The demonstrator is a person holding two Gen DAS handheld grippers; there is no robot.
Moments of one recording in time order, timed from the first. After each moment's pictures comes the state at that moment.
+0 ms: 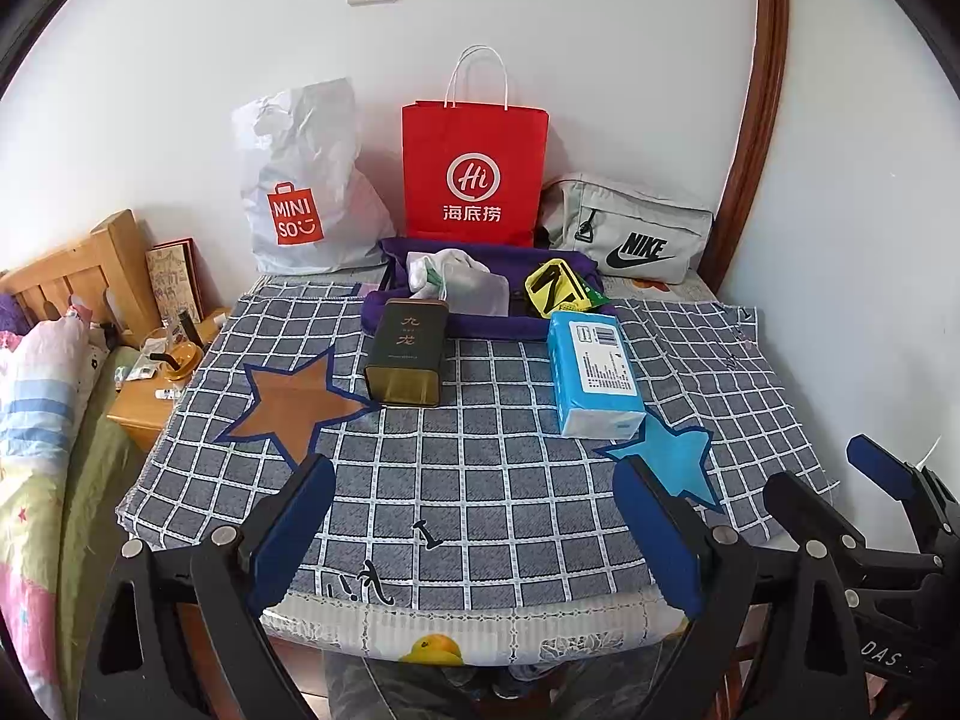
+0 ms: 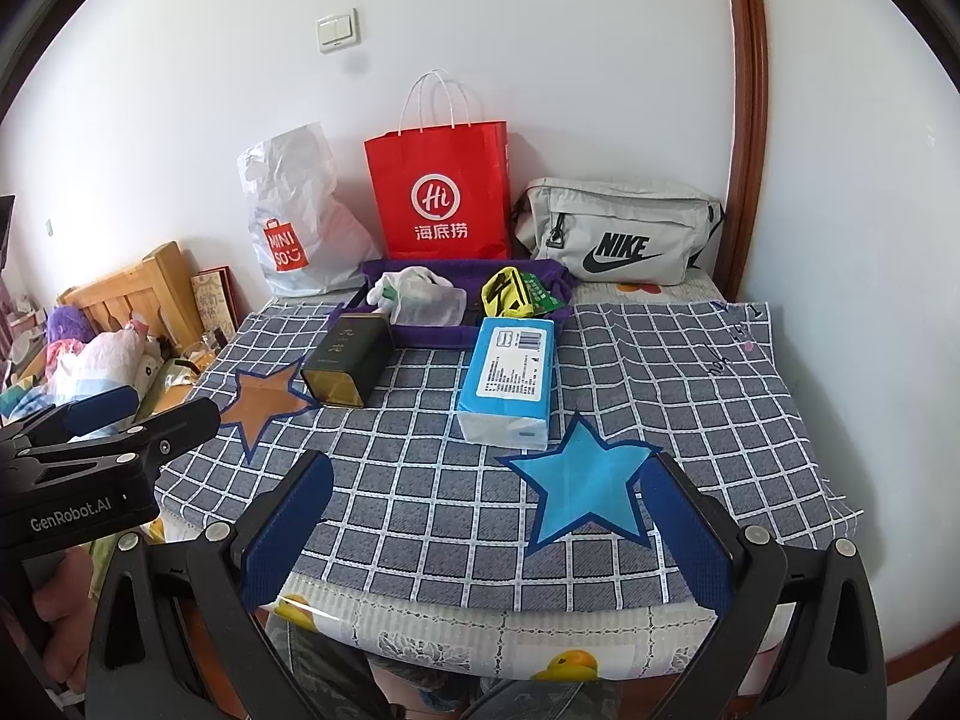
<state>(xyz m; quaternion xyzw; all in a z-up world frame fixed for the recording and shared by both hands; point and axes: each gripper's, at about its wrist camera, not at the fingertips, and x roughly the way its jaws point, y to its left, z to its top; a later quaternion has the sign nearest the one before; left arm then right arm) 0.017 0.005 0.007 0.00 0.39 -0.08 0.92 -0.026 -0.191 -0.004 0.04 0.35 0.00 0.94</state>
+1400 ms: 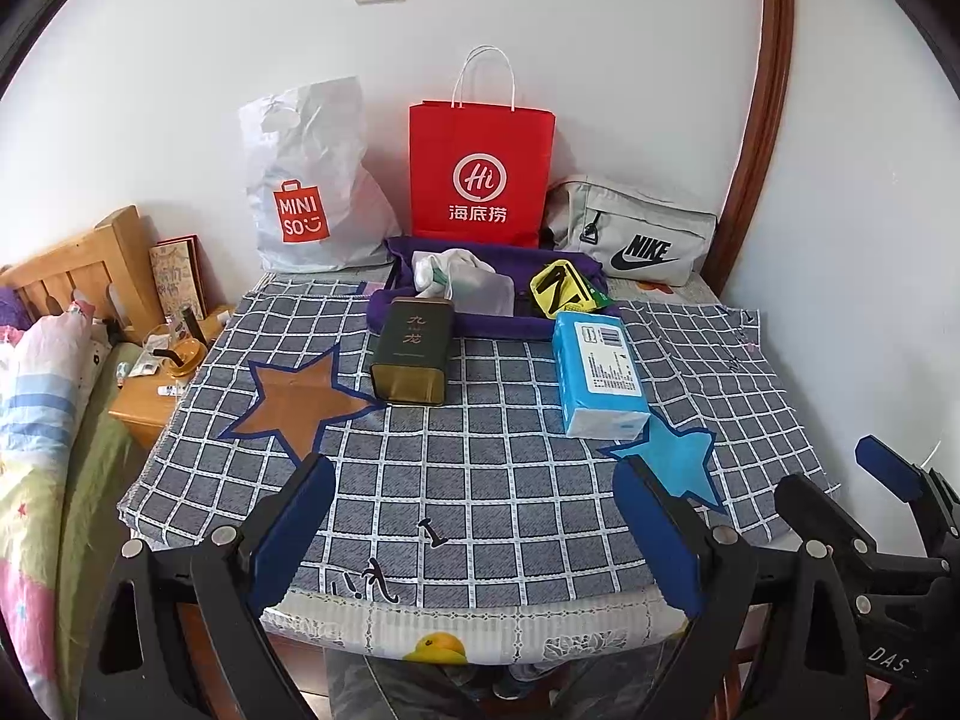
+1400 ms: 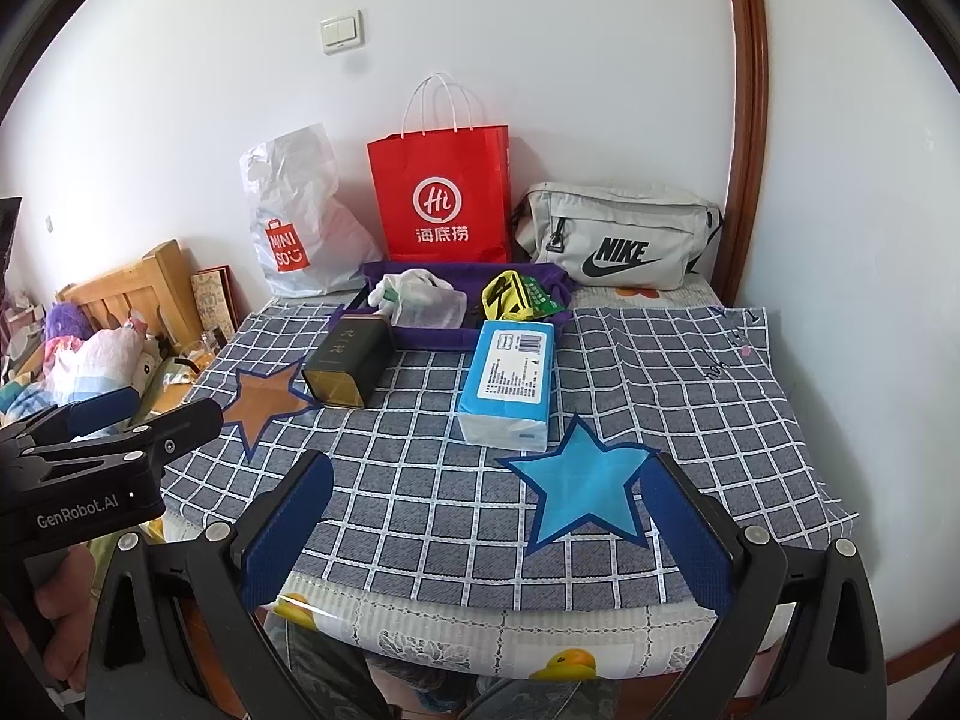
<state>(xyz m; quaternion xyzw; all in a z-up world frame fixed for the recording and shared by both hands) 0.018 0.009 0.008 0.00 0.38 -0.08 0.92 -0.029 -0.186 0.000 0.04 0.34 -0.01 0.94</state>
